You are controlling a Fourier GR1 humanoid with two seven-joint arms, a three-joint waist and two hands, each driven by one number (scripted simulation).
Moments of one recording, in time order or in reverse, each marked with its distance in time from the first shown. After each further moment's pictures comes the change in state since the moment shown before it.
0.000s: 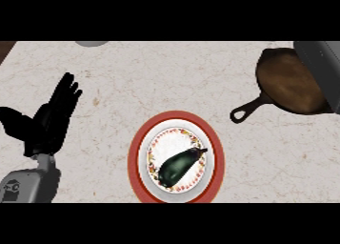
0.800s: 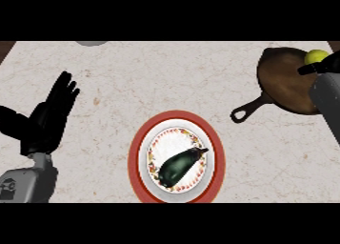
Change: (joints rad) left arm -0.008 0.007 0.021 0.007 0.018 -0.020 0.000; right arm 0.303 -0.044 -0.178 0.042 -0.090 -0.345 -0.162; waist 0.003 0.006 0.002
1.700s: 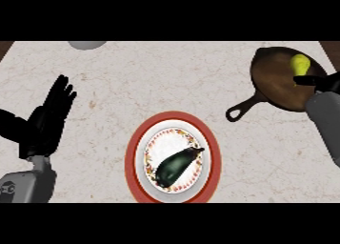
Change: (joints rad) left arm 0.022 -0.003 0.015 0.010 -0.011 0.007 -0.015; right arm 0.184 0.045 -0.246 -0.168 -0.209 -0.348 -0.202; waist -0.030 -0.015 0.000
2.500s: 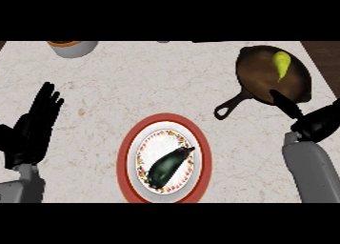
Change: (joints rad) left arm 0.060 0.020 0.040 -0.038 0.004 0.013 0.020; right arm 0.508 0.234 0.030 -0.825 -0.120 -0.193 -0.177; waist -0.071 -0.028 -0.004
